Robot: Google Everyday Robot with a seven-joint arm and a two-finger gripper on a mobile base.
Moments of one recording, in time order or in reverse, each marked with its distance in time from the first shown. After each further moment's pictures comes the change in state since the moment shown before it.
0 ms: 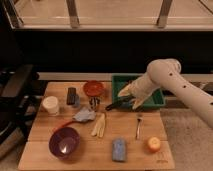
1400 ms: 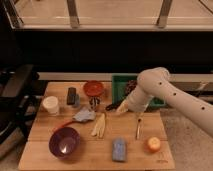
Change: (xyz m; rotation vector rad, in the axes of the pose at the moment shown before) arm -0.065 0.055 0.039 -0.208 -0.142 -0.185
